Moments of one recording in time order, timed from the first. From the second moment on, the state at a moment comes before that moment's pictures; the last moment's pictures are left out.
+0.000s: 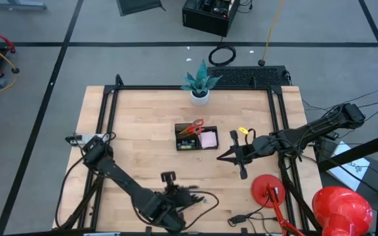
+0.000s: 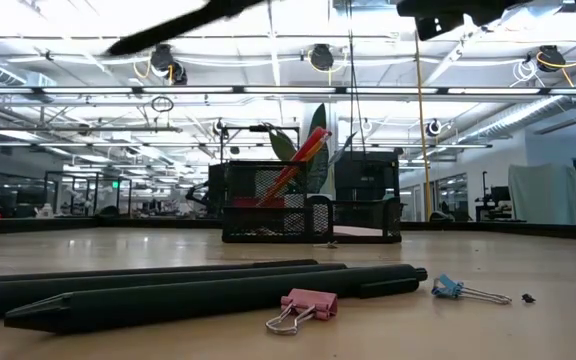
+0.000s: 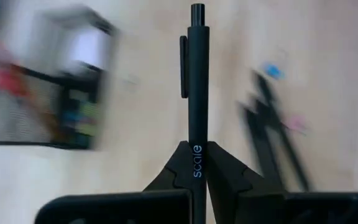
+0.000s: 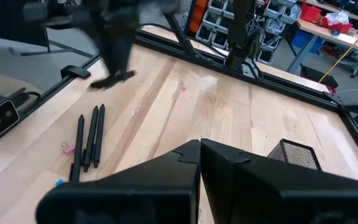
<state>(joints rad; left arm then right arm) -0.66 2.18 2.03 -1.27 -0.59 -0.73 0.33 1.07 0.65 0.07 0.18 -0.18</state>
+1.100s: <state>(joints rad) -0.36 1.30 1.10 0.05 -0.39 0.34 0.33 1.07 0.65 0.06 0.18 -0.16</state>
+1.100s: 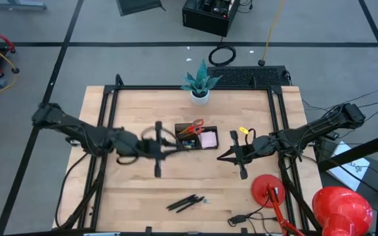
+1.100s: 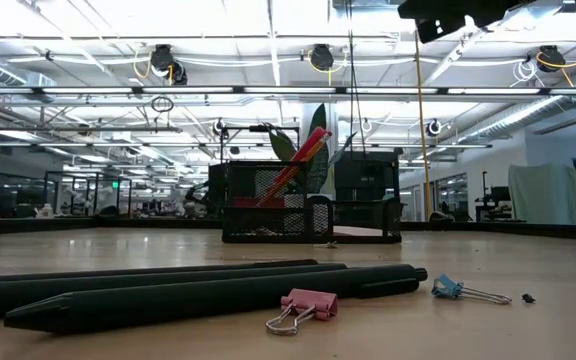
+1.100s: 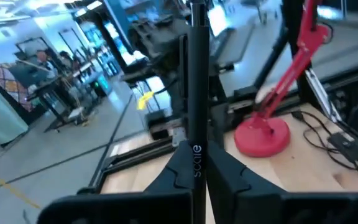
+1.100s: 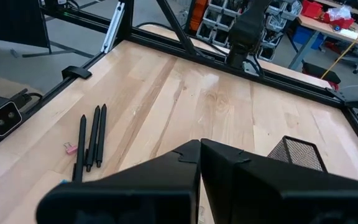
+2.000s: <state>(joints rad) 0.33 1.35 0.69 0.50 0.36 0.14 0.26 1.07 0.59 0.19 0.18 -0.20</state>
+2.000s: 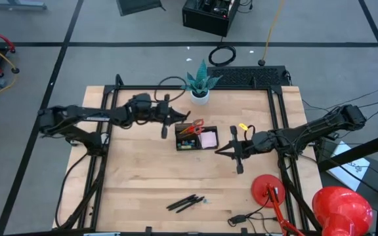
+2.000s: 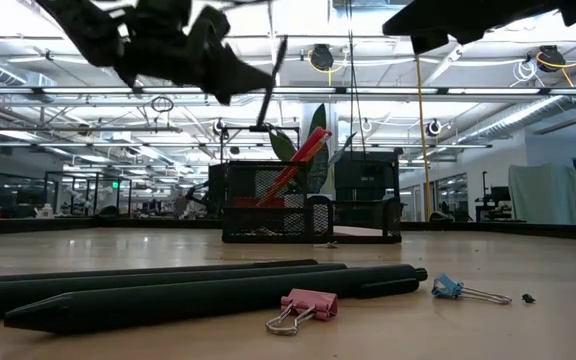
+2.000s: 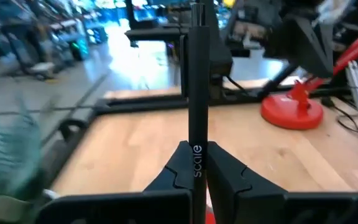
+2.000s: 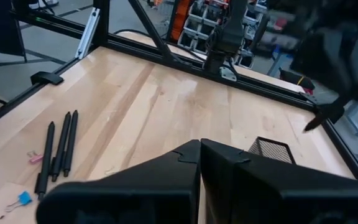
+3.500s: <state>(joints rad) 0.26 1.67 0.69 0.55 0.23 0.06 0.25 1.07 0.59 0.19 0.18 -0.20</state>
